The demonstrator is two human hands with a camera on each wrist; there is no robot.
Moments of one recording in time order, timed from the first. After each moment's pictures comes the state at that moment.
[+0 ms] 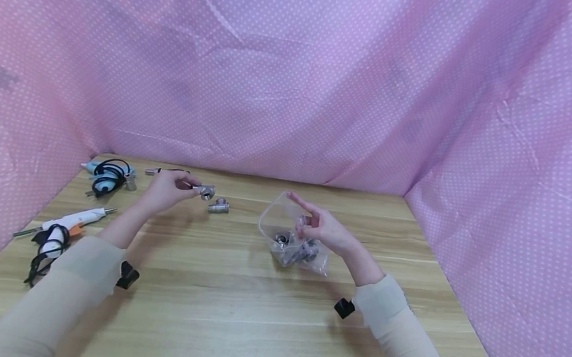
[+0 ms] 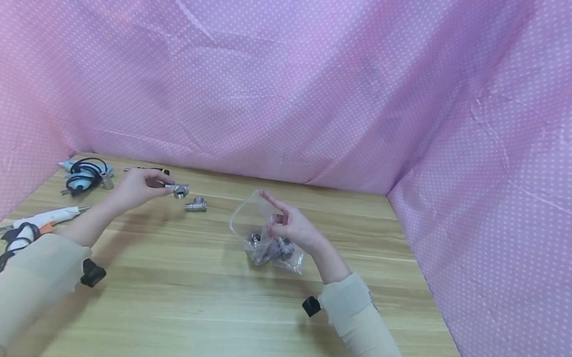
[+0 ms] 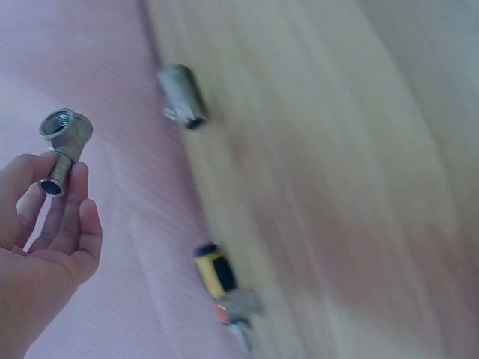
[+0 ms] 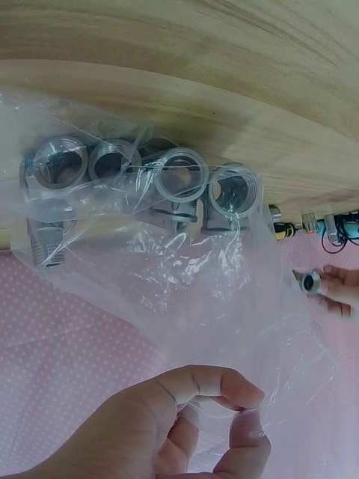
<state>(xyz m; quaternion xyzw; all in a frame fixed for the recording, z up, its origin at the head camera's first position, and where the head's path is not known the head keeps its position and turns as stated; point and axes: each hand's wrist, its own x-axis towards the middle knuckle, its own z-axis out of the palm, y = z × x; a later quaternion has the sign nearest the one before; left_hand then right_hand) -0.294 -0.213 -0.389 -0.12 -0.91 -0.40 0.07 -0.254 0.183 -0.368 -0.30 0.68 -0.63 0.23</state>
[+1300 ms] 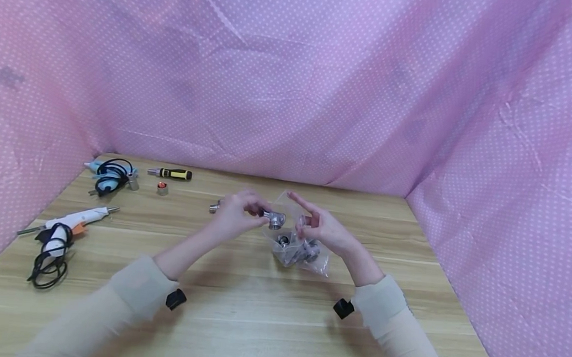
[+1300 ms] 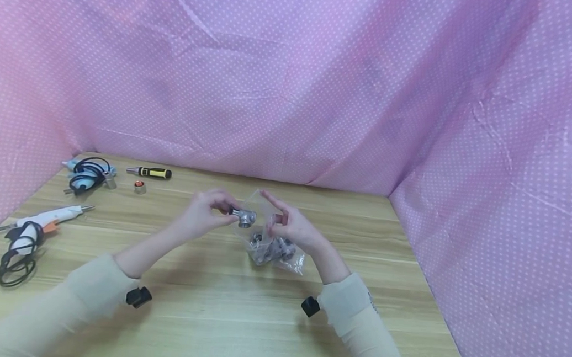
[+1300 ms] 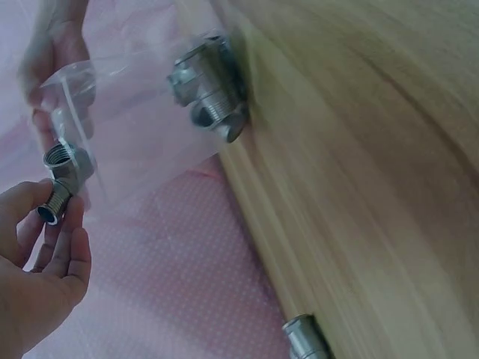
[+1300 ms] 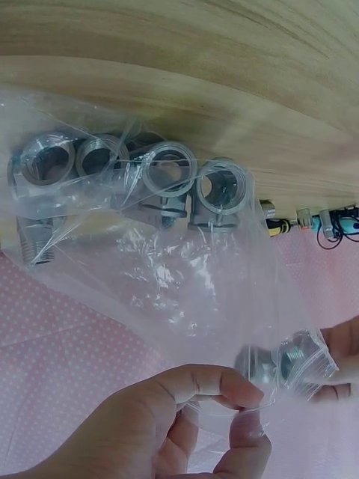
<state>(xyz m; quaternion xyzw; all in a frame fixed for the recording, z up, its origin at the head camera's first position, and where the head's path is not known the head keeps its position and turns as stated) -0.238 -0.071 -0.368 -0.27 -0.84 -0.46 0.11 -0.254 0.180 -0.367 -0.30 0.68 -0.63 0.24</state>
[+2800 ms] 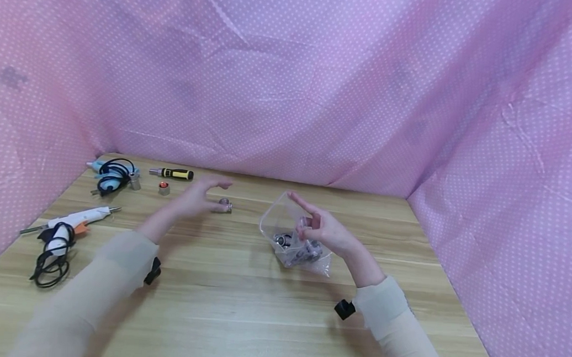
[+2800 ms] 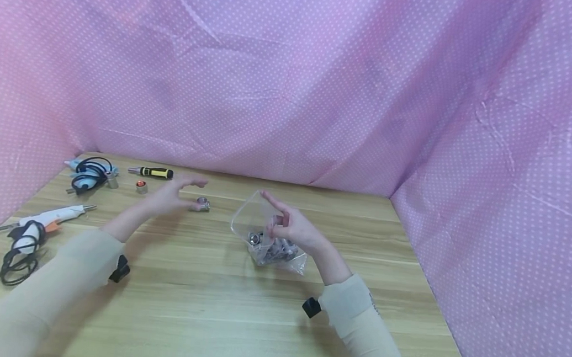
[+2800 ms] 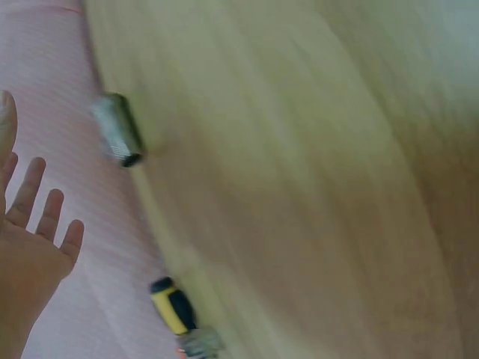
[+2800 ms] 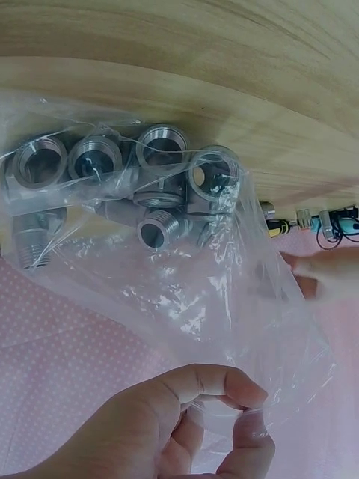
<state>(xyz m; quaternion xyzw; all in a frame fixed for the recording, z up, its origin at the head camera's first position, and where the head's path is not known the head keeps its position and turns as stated) -0.311 -0.175 -0.413 -0.24 -0.89 -0.38 0.00 -0.252 0.179 -0.368 -0.32 0.67 -0.63 0.24</state>
